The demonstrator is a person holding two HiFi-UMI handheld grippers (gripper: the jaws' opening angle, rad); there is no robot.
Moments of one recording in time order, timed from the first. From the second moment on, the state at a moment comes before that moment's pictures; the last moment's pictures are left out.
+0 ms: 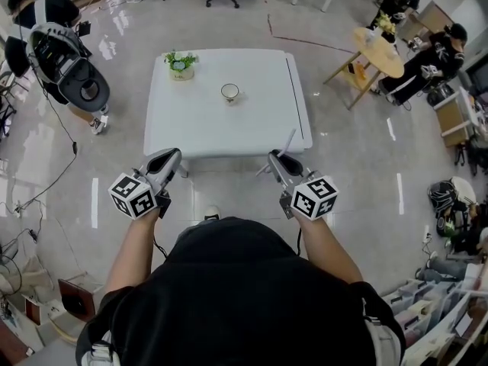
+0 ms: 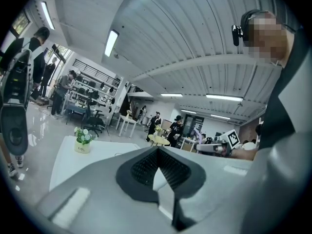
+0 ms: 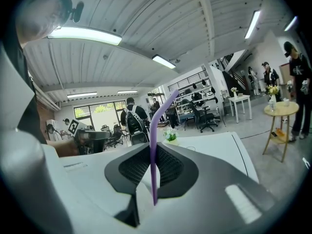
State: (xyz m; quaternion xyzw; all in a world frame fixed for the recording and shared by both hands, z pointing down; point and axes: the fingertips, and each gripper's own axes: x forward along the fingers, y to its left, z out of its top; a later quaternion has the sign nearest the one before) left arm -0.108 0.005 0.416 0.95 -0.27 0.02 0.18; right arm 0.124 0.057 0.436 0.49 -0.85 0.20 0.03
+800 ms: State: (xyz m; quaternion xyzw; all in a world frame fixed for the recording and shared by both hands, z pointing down) left arm -0.118 -0.068 0.434 0.95 -0.24 0.03 0.20; right arm 0.108 -0.005 0.451 0.51 -0.84 0.20 0.03
